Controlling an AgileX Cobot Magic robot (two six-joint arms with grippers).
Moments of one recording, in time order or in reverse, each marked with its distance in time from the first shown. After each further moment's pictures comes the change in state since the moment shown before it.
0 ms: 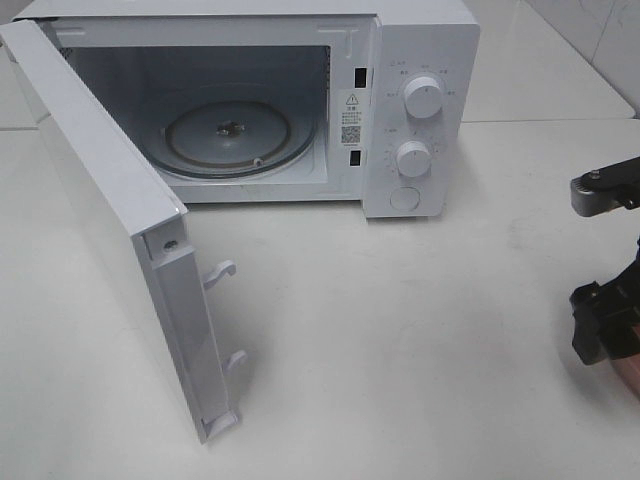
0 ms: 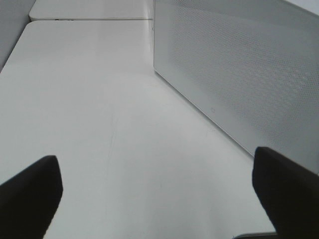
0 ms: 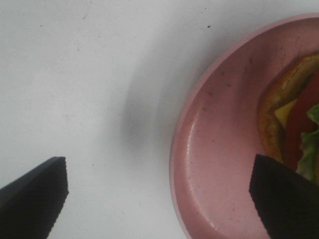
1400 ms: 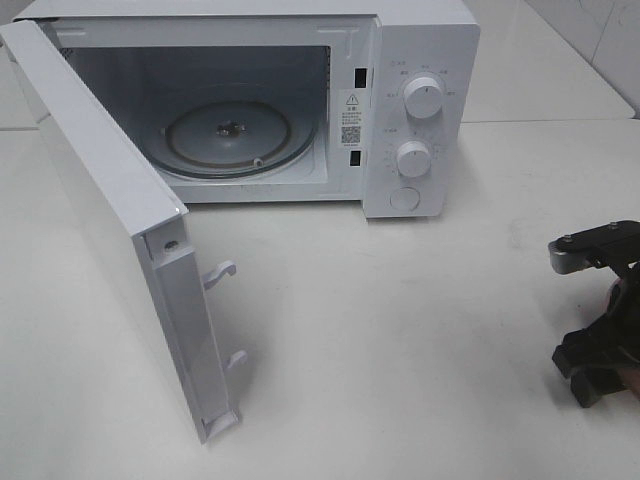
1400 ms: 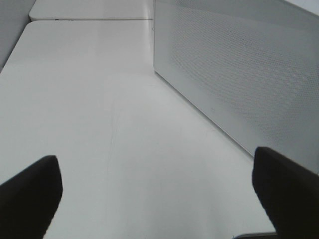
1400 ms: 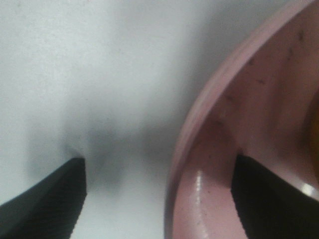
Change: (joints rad) left arm 0.000 0.000 0.000 0.000 0.000 0.000; right arm -0.053 0.307 0.035 -0.072 -0.177 0.092
